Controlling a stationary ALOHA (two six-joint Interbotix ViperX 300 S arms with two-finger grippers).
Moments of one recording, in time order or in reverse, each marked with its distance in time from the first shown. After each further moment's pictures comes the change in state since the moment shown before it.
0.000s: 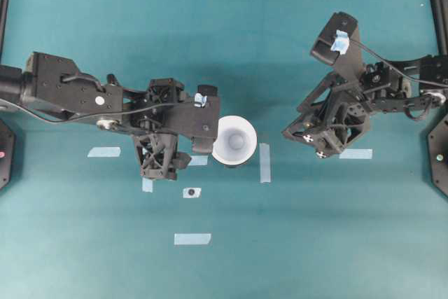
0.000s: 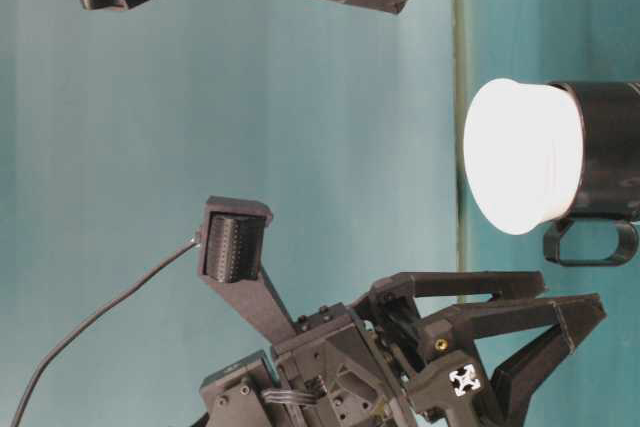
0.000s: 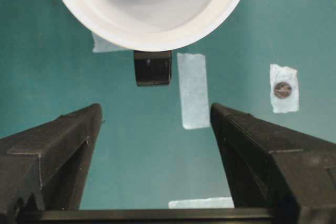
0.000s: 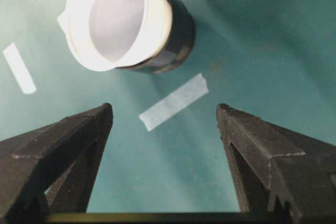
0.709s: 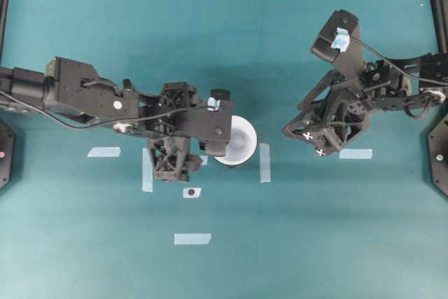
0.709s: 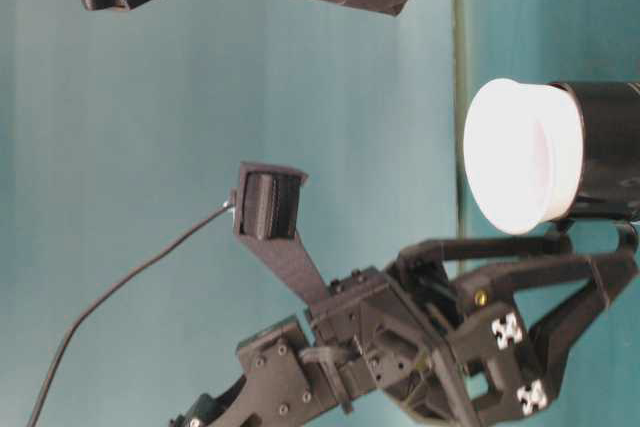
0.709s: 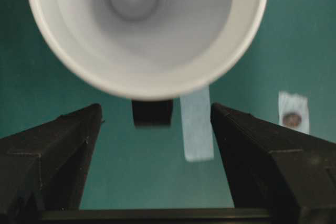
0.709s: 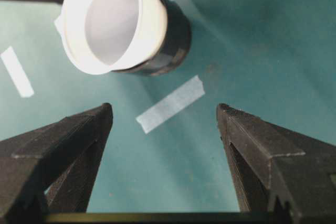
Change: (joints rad) left arm -0.002 0.078 -0.035 0.000 -0.032 0.003; right arm -0.009 0.000 -0.002 0.000 0.000 0.000
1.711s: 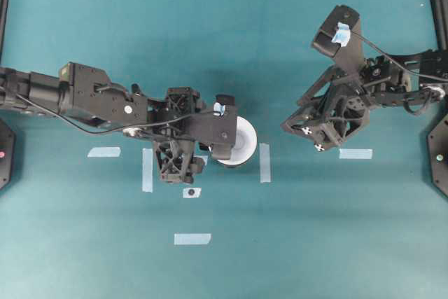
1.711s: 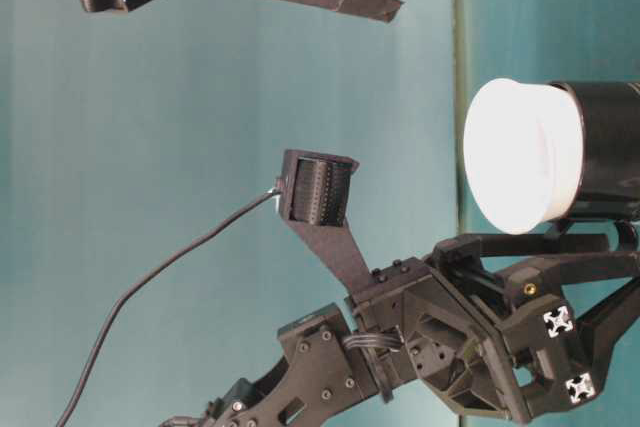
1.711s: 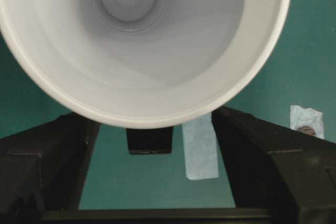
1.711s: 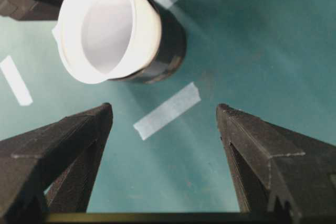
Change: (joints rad) left arm 0.000 0.067 -0.020 0.000 -0.040 -0.002; right arm -0.018 0.000 -0.003 0.000 -0.002 0.000
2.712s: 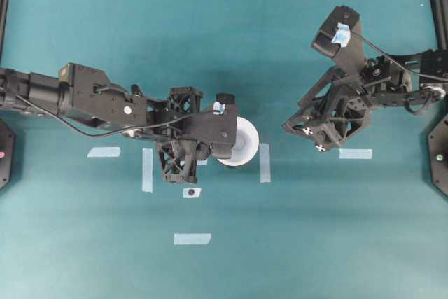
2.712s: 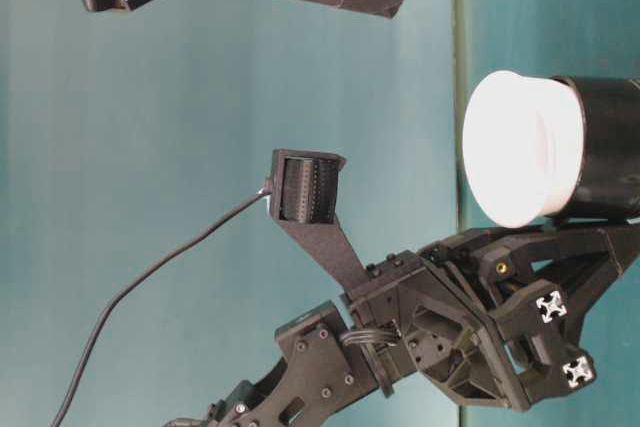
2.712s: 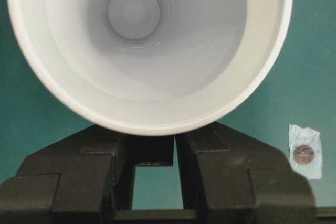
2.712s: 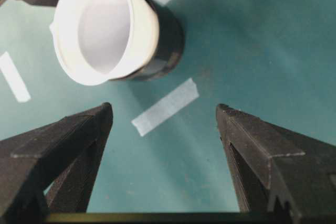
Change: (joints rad) left arm 0.000 0.000 0.006 0.000 -0.067 0.000; right arm 0.000 -0.002 -0.002 0.000 0.008 0.000
